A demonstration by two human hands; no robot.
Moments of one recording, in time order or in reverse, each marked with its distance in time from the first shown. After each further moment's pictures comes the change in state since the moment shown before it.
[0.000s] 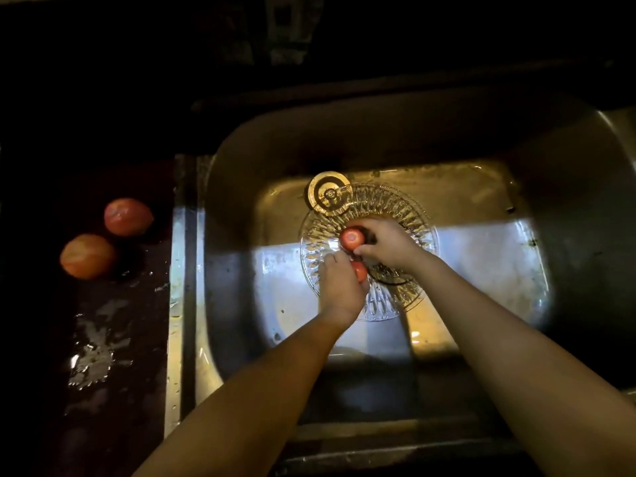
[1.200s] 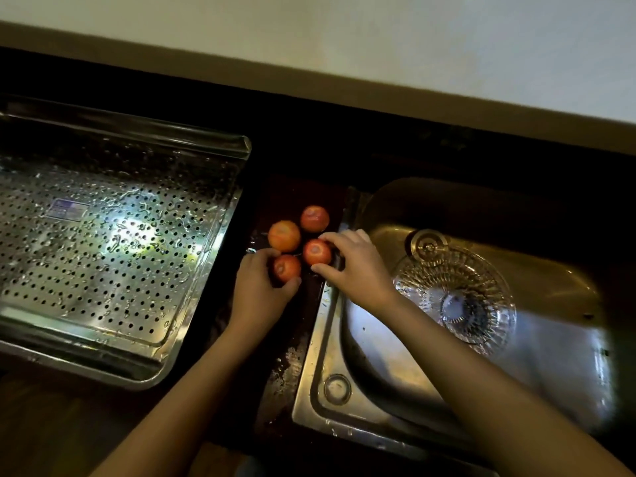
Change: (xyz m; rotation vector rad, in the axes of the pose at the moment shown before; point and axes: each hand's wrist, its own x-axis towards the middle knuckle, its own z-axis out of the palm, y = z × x) left_hand -0.106 -0.113 -0.263 -0.215 0.465 -0.184; right_hand -0.042 -0.248 0.058 -0.102 0.112 -0.487
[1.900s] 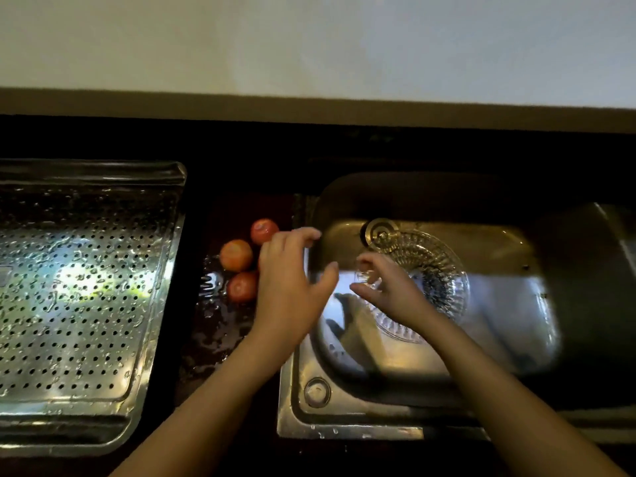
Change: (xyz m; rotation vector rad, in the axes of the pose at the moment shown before) left_hand -0.021 0.090 0.016 -0.056 -0.134 0.427; right_hand -0.074 0.079 -0.033 0.206 0.047 0.302
